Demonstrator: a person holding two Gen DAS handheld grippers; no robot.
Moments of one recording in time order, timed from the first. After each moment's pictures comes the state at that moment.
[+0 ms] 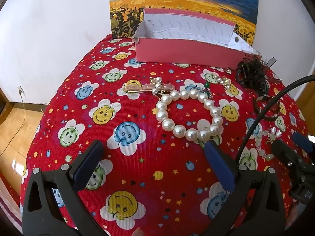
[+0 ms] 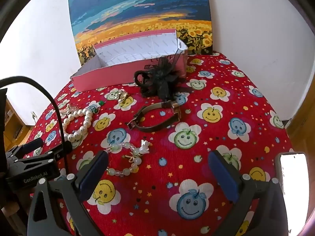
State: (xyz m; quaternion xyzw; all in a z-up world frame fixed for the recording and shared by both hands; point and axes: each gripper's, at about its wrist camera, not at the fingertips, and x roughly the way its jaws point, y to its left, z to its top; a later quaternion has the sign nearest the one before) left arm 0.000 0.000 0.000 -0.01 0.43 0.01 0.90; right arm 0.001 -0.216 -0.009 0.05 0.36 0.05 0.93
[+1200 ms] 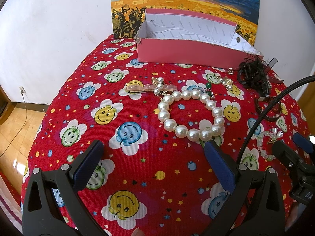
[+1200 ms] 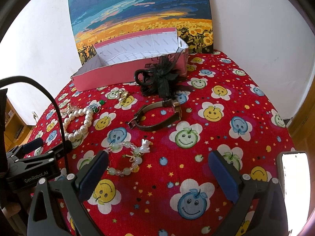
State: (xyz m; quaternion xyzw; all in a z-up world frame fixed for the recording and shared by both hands) left arm 0.001 0.001 0.001 -0.01 0.43 0.01 0.90; right arm 0.002 -0.217 -0.011 0.05 0.37 0.05 0.93
